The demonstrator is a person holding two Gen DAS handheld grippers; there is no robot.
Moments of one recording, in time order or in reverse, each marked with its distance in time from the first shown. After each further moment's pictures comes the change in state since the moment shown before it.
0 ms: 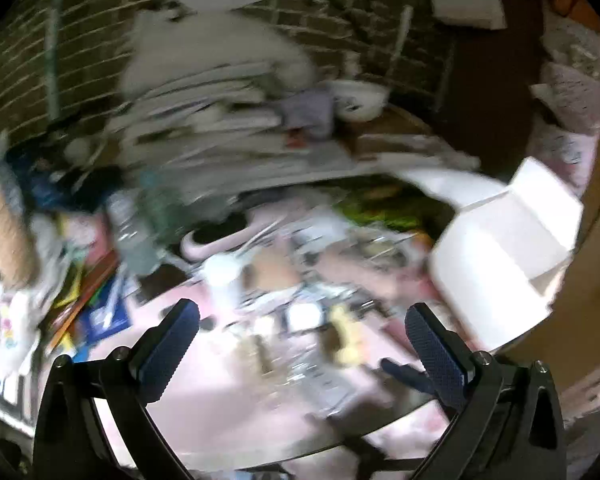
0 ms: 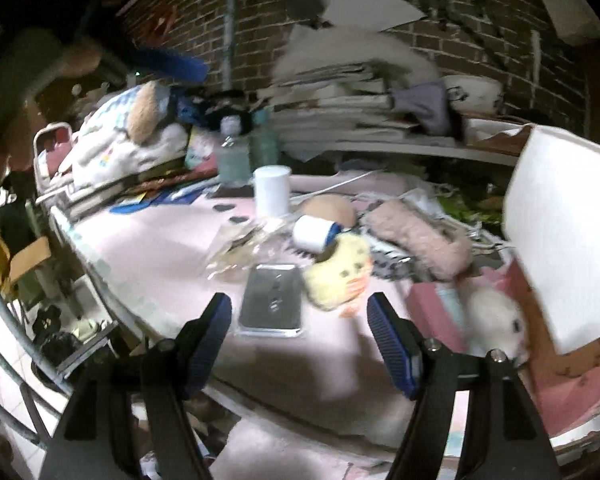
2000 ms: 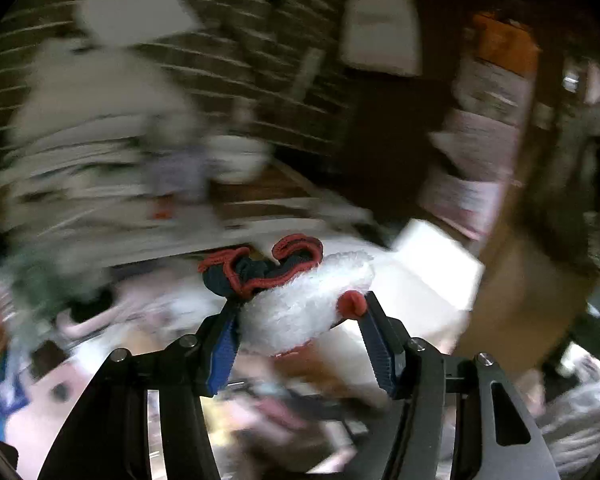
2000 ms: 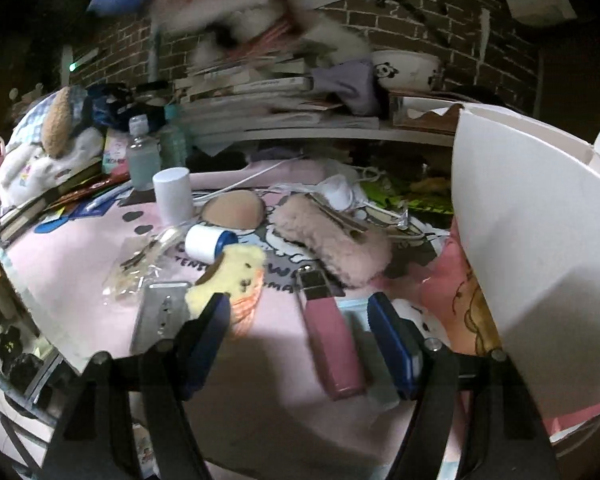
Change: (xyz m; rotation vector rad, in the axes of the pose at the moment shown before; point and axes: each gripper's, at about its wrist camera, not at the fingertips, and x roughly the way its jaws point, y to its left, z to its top) left arm -0.010 -0.081 0.075 0.082 -0.105 -0.533; right arm 0.012 -0.052 0.020 0.102 0.072 -0.230
